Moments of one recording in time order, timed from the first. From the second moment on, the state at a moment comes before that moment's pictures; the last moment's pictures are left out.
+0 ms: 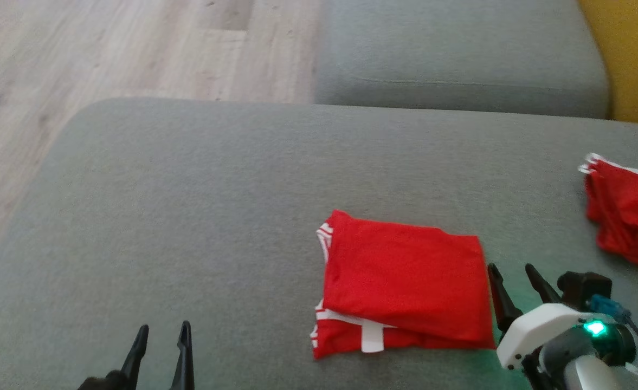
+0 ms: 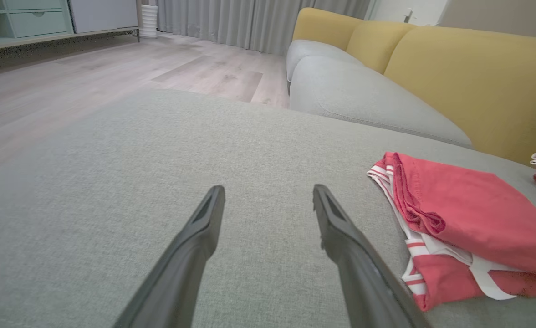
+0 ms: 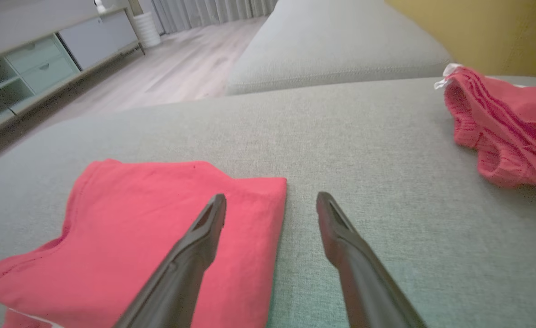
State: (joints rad) left arm 0.15 0.45 -0.59 0.02 -0.73 0.32 -0.24; right arm -0.02 -0.04 0.00 0.36 0.20 0.13 0.05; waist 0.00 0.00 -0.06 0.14
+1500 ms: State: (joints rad) left arm -0.01 0.43 -0.58 -0.01 -0.66 0.30 -0.25; right arm -0.33 -0.05 -0.10 0.33 0.11 0.13 0.26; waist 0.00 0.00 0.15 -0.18
